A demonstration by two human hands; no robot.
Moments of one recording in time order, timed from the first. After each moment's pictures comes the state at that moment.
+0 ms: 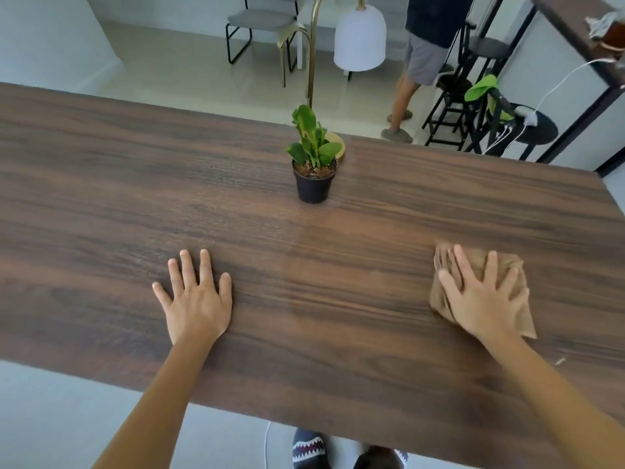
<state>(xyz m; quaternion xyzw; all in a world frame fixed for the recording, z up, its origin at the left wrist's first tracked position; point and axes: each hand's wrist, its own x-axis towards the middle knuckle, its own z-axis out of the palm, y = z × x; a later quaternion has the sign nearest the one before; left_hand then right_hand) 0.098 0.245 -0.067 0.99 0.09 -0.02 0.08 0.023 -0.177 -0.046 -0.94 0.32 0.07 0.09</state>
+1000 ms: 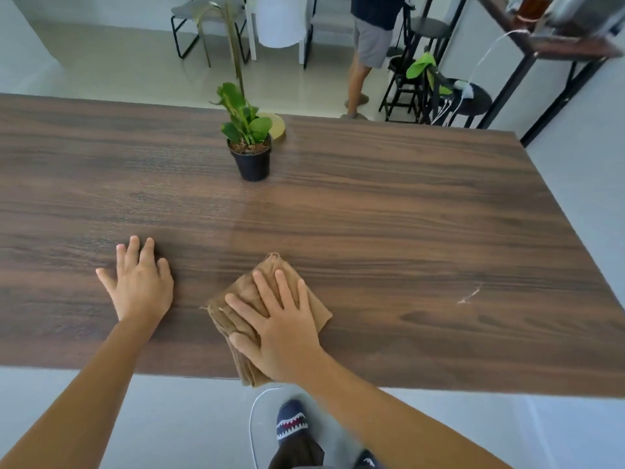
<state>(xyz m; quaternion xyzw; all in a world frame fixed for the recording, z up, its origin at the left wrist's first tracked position) 0.089 0.244 -0.059 0.99 0.05 0.04 0.14 -0.047 0.039 -0.070 -0.99 -0.09 -0.03 0.12</state>
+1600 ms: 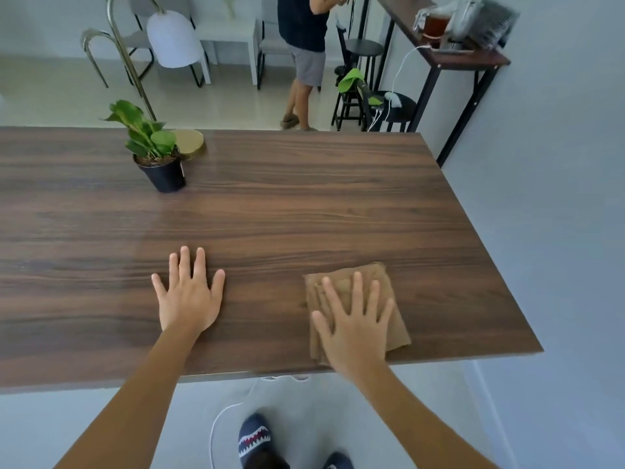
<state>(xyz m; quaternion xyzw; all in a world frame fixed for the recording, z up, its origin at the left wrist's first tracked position) 0.004 0.046 -0.067 0.99 -0.07 -0.03 0.10 -0.164 -0.176 -0.069 -0.97 0.24 -0.05 0.07</state>
